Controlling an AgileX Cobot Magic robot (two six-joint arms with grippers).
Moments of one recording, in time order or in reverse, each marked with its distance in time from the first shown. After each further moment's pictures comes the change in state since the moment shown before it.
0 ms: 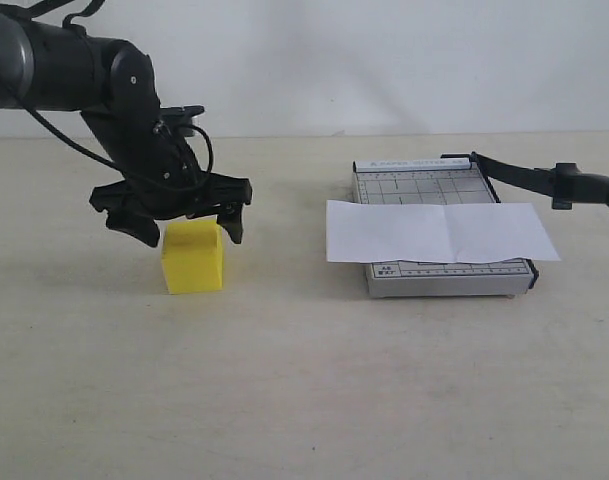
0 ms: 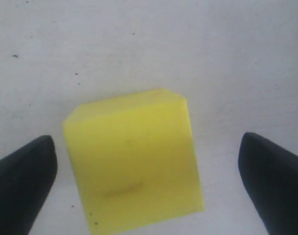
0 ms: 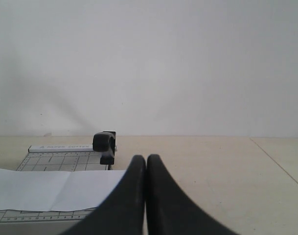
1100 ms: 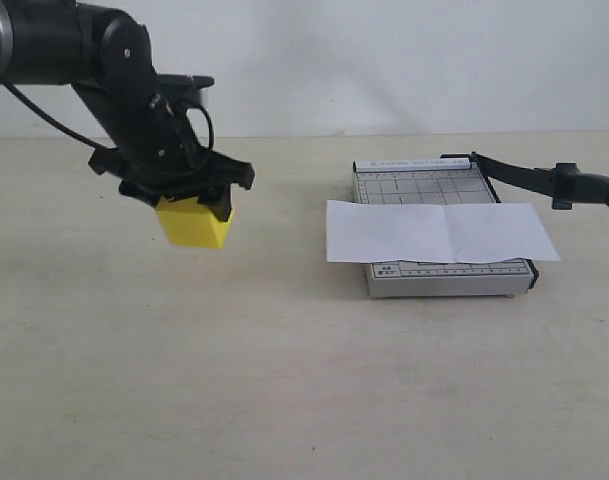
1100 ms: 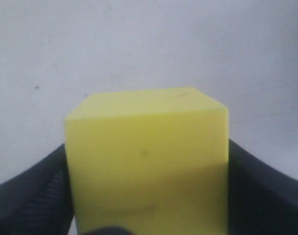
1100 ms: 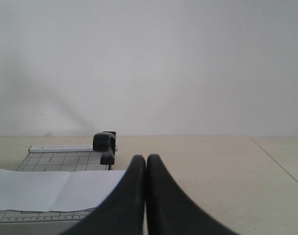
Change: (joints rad) left arm -0.034 -0.069 -0.013 0.060 0.005 0.099; right arm 0.000 0.000 0.000 0.000 0.000 0.004
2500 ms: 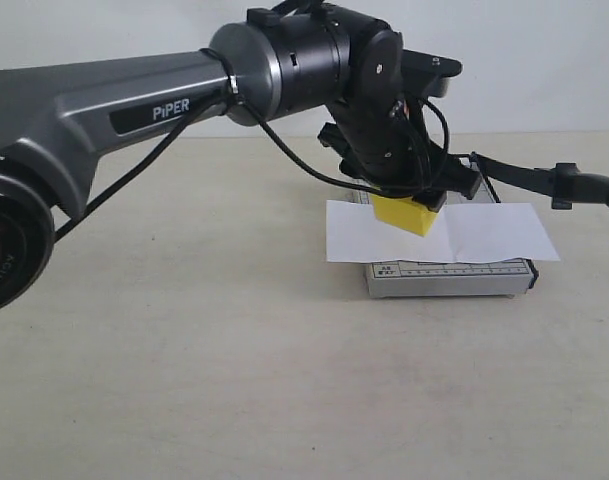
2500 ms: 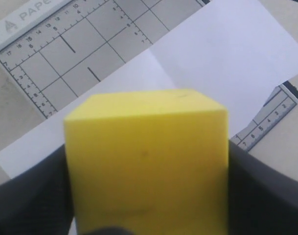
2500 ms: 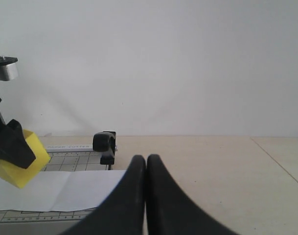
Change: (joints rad) left arm -0.359 0.356 -0.621 0.010 0.033 0.069; right arm 0.000 0.000 0.000 0.000 0.000 0.002
